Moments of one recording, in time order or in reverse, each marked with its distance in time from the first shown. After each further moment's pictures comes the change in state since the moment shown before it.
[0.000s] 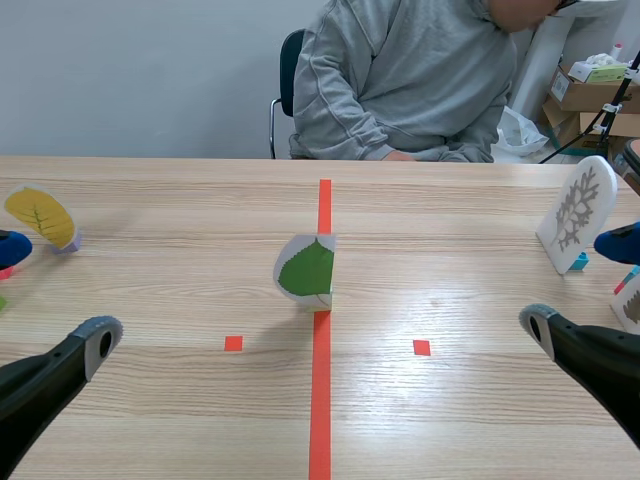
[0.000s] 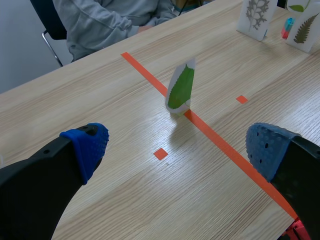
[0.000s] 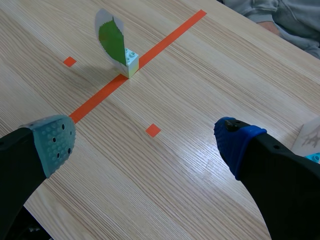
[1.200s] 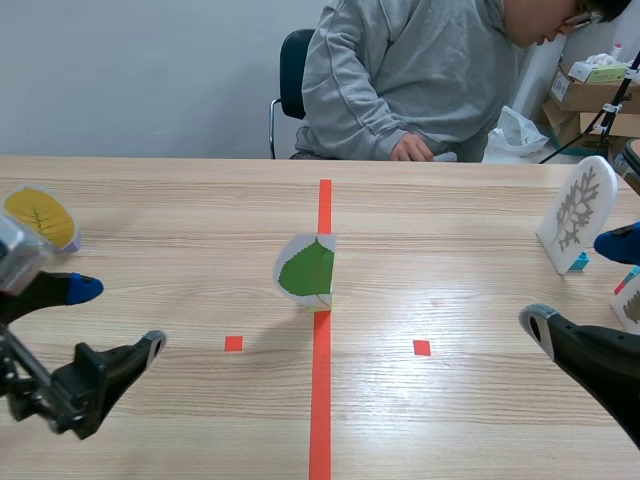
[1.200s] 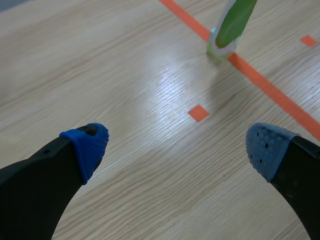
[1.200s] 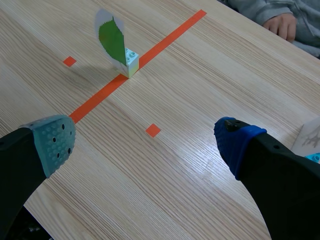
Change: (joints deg) left arm -31.1 -4.5 15.6 -32.6 3.3 0.2 7.2; right arm 0.0 0.0 0.0 0.0 0.0 0.0 0.0
